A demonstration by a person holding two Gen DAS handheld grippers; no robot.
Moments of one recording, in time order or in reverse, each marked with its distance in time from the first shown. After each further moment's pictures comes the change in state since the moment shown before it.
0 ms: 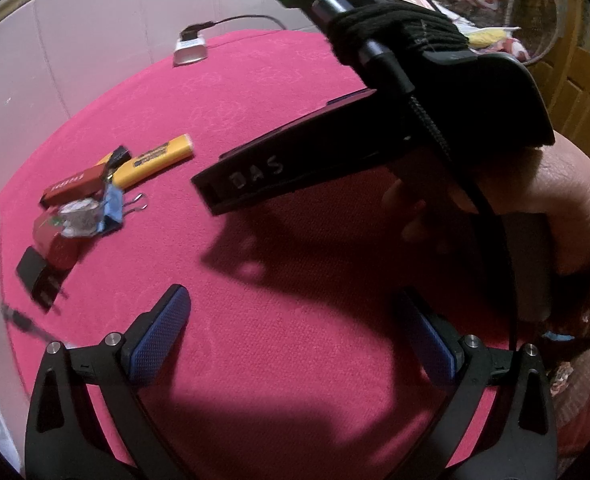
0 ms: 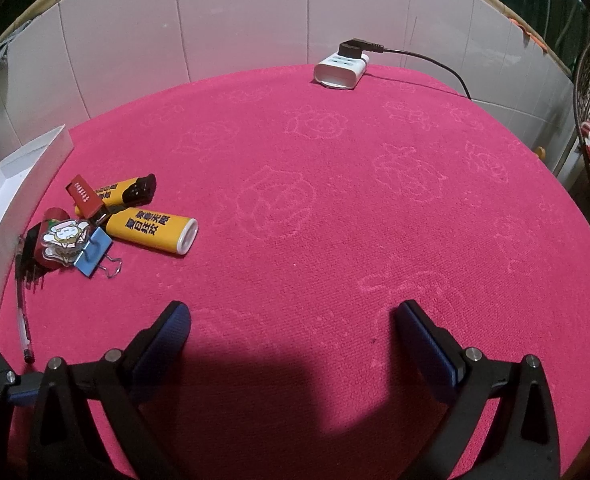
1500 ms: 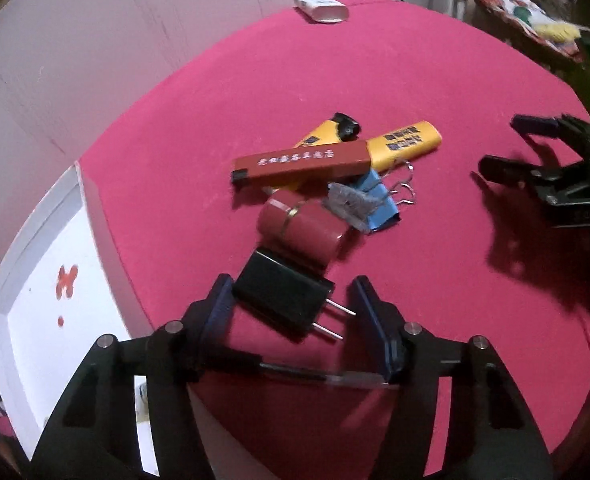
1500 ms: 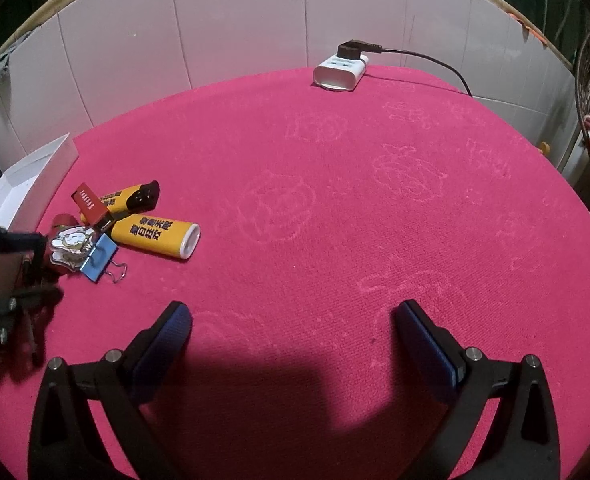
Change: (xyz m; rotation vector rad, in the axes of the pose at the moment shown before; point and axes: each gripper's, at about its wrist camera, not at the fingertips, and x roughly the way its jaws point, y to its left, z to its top) left arm -0.011 0.144 0.013 -0.052 0.165 0.193; right arm -0.002 -0.006 -0.001 0.032 -0.016 0.038
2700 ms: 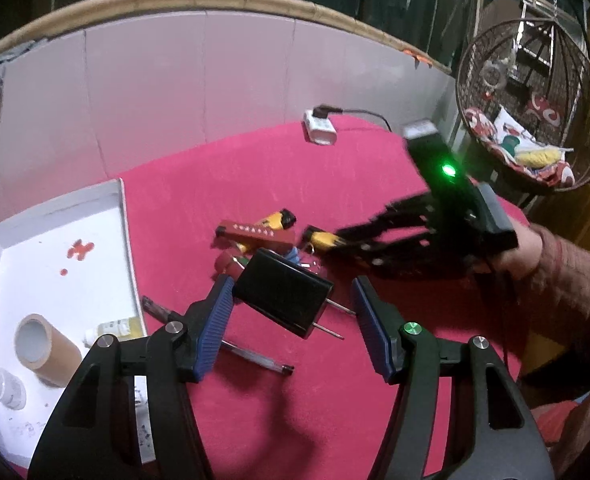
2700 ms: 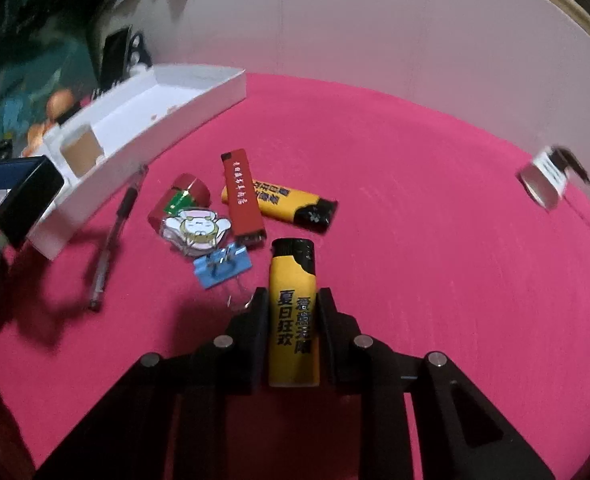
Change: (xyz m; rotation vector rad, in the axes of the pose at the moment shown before) left arm -0.112 -0.024 -0.047 -0.273 -0.394 -0.117; right arm 0.009 0.053 0.034 -0.520 0.036 0.415
